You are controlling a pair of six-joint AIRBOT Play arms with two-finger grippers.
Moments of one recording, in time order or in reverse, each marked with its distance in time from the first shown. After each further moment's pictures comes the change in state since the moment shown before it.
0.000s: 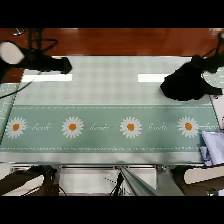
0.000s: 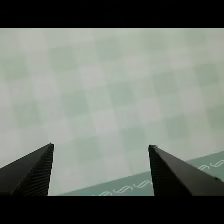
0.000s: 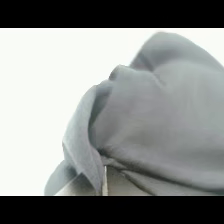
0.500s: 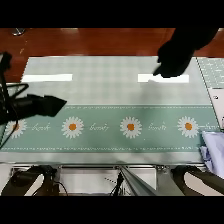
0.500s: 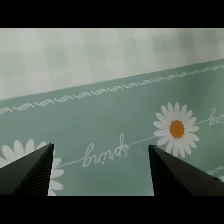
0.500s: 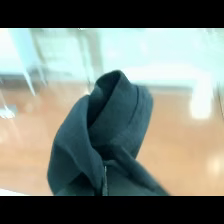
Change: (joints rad) left arm 0.039 0.647 -0.560 -0.311 -0.076 0.013; right arm 0.233 0.458 0.318 0.126 -0.070 -0.122
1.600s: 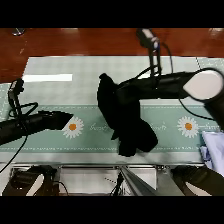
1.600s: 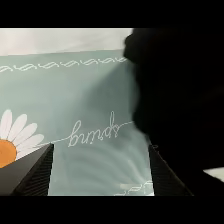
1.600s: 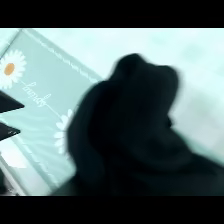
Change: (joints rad) left arm -0.002 0.106 -0.215 -0.082 0.061 0.002; right arm 0.665 0.098 -0.828 0.051 -0.041 0.146
